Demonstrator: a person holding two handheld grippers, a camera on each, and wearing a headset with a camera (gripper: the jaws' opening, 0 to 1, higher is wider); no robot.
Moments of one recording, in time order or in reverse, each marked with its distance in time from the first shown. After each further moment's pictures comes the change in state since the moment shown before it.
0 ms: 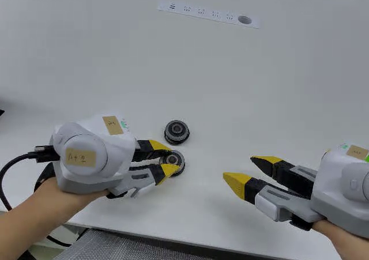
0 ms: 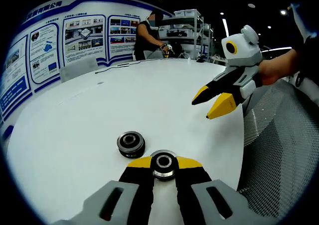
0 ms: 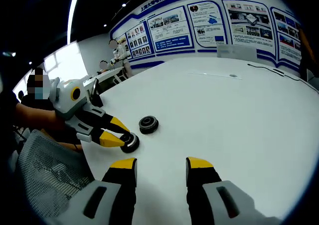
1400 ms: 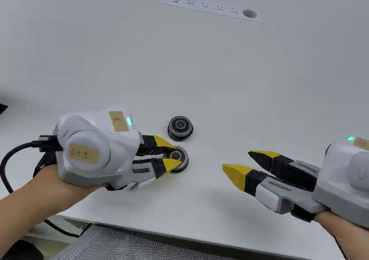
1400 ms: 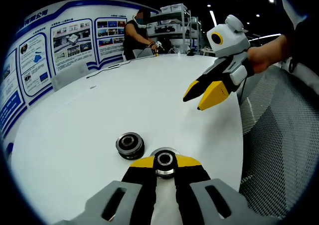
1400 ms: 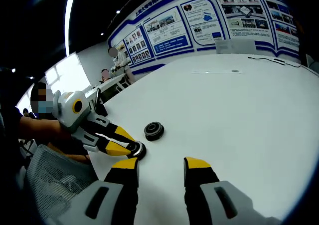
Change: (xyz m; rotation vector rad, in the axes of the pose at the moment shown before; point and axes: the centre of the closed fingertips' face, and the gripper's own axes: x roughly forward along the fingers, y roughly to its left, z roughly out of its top) left arm 0.001 -0.001 -0.002 0.111 0.036 -0.052; right arm 0.009 0.007 0.012 0.117 -0.042 0.073
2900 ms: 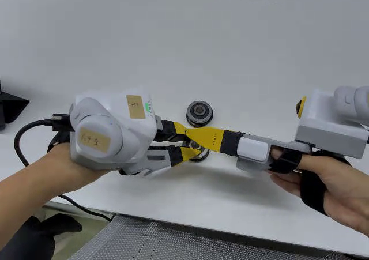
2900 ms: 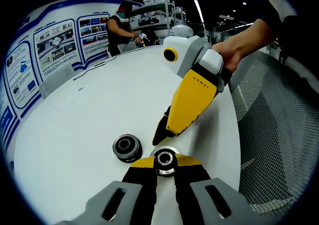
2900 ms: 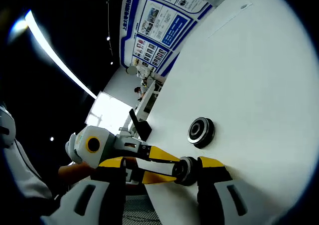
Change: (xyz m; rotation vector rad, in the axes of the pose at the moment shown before) left arm 0.002 -0.003 -0.001 0.105 0.087 -0.091; right arm 0.063 0.063 0.008 0.519 0.059 0.458
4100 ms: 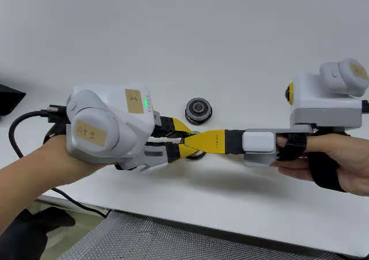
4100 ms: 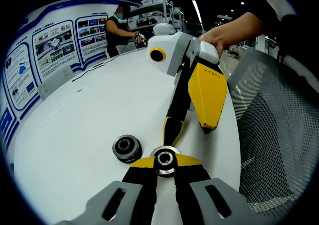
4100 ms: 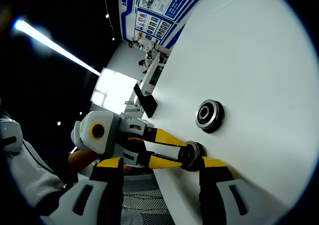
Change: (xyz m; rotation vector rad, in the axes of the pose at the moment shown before) left arm 0.000 0.000 0.000 0.012 -0.006 -0.010; right arm -0.005 0.009 -0.020 0.007 0.271 0.055
